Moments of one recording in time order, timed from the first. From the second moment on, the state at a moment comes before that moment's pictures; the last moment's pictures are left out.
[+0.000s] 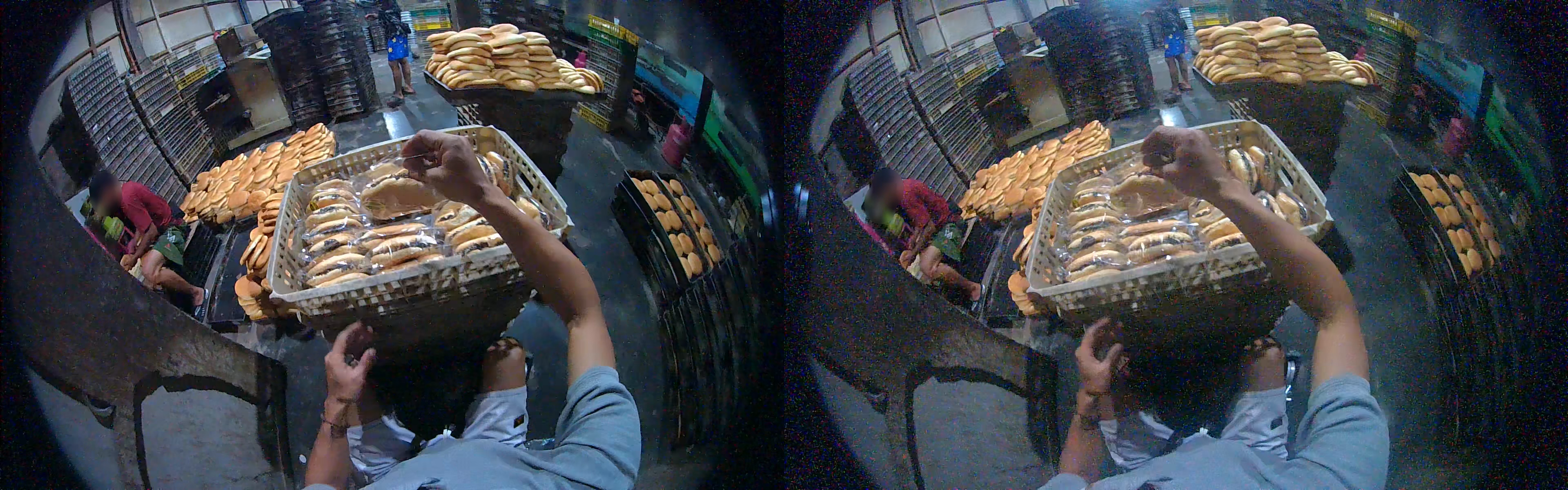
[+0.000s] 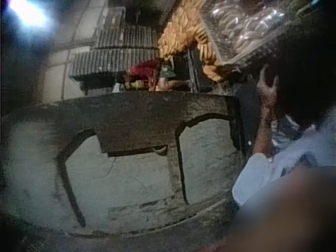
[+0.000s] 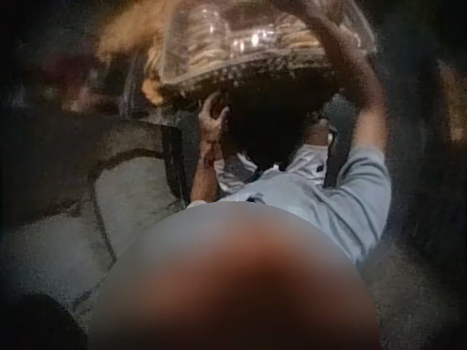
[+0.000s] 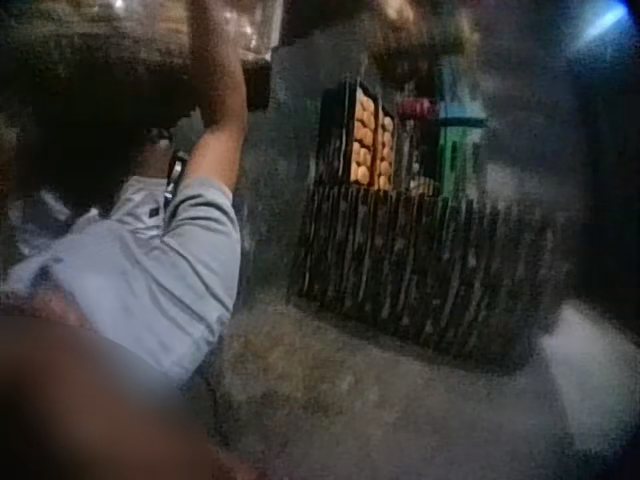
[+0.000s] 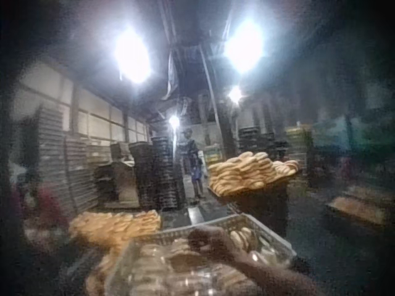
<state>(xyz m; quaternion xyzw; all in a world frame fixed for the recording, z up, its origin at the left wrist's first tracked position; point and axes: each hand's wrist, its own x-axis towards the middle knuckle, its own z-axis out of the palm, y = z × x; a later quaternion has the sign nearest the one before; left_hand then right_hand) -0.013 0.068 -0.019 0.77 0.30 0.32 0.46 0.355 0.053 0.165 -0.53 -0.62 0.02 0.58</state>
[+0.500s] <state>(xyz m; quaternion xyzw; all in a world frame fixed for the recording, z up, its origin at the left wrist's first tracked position) 0.015 -0.004 0.005 0.41 0.06 0.31 0.86 0.249 -0.121 0.128 -0.53 -0.72 -0.03 0.44</state>
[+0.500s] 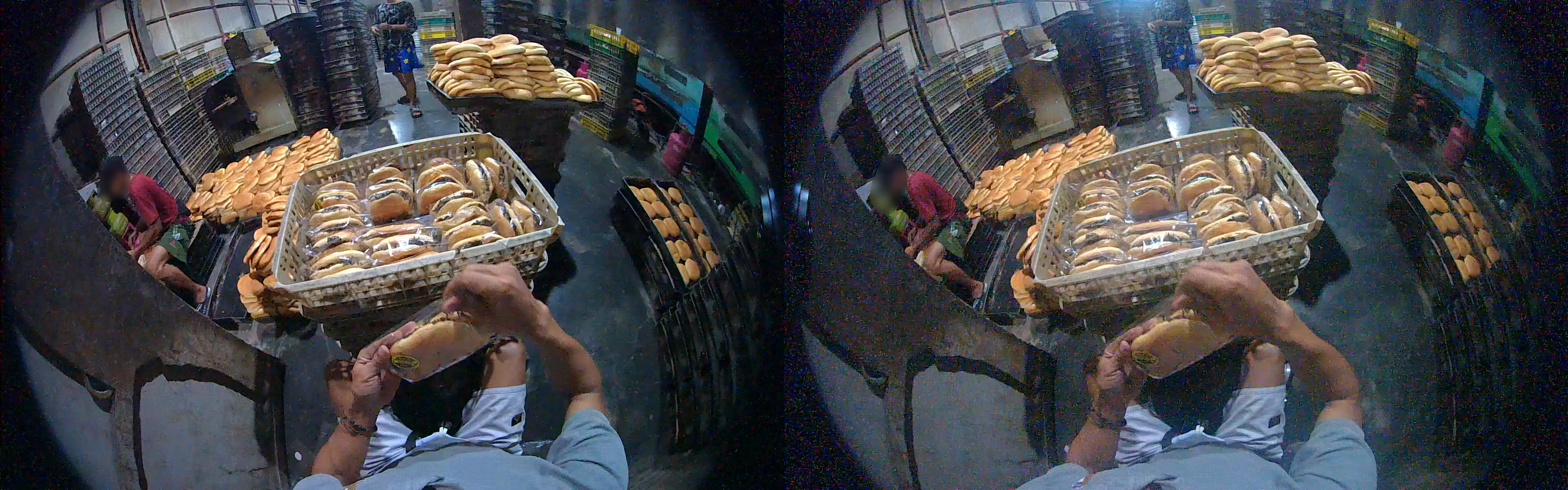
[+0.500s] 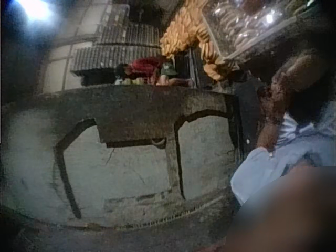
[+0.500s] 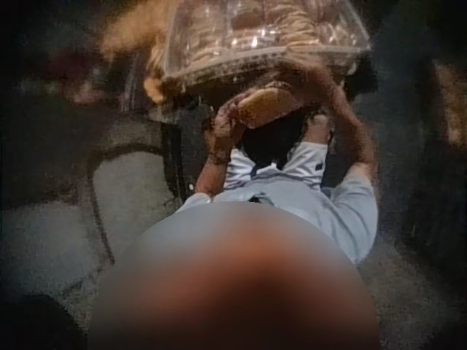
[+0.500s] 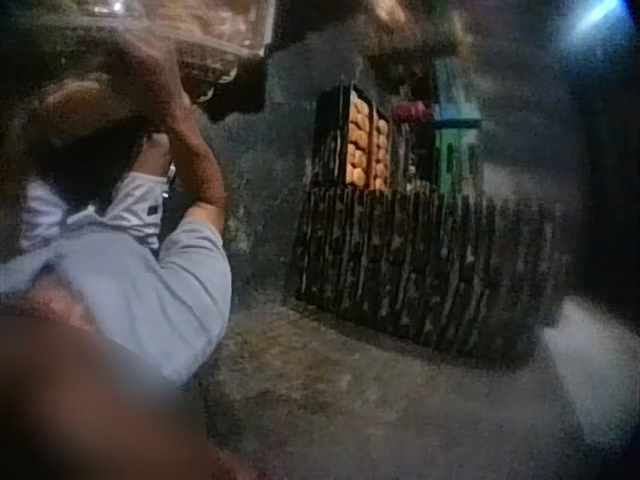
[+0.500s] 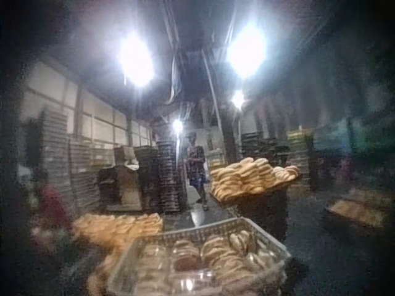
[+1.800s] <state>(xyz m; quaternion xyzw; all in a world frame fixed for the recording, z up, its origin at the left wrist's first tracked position) 0.038 0.001 0.022 0.39 0.09 0.31 0.86 0.160 -0.125 0.005 -0.69 -0.36 0.04 0.63</state>
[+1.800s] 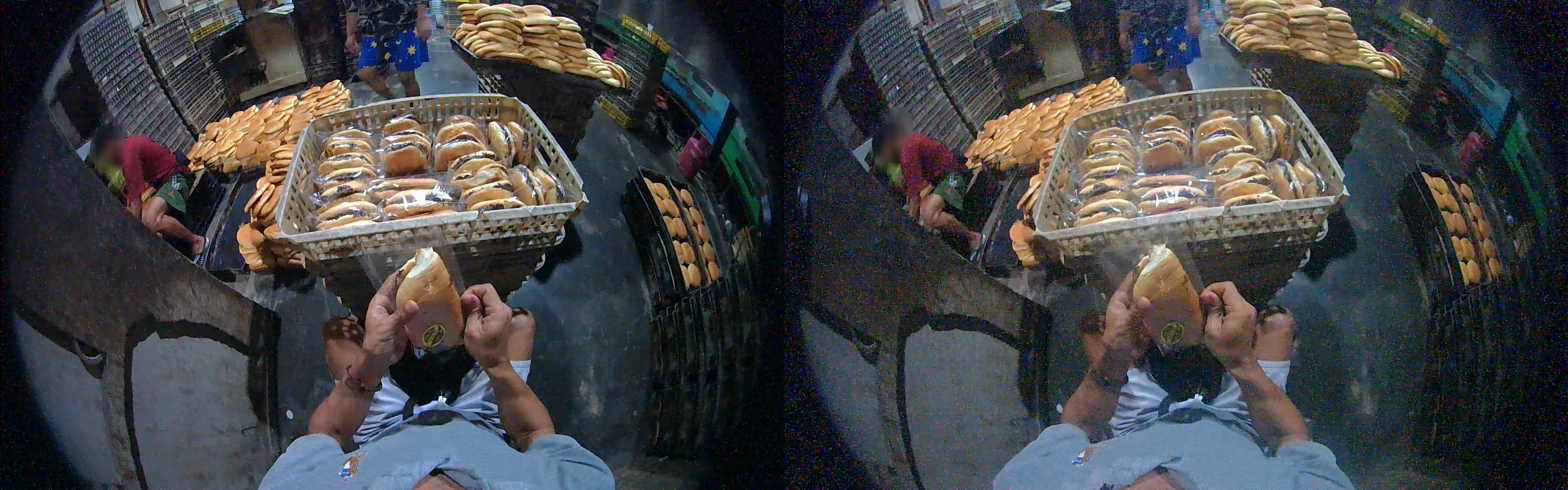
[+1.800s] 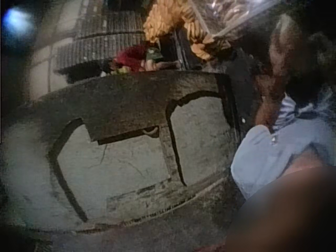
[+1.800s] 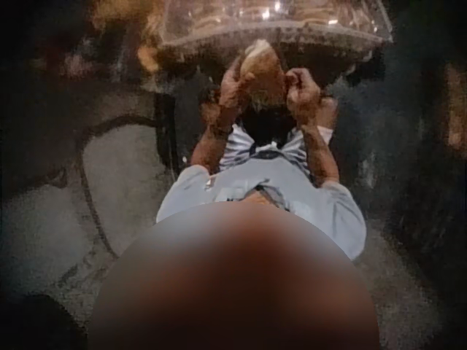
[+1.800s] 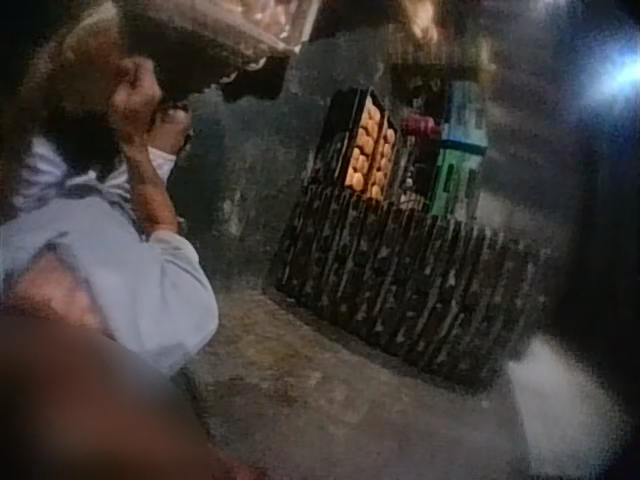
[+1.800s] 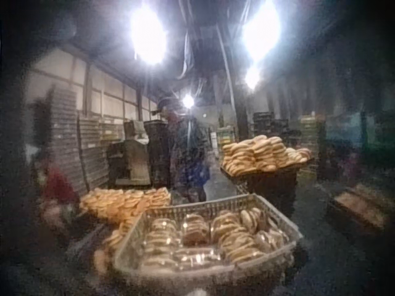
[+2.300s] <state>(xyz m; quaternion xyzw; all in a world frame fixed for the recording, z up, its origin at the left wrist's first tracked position) 0.042 -0.012 0.043 0.48 0.04 0.28 0.83 0.159 -0.121 -0.003 -0.54 -0.33 0.15 0.76</state>
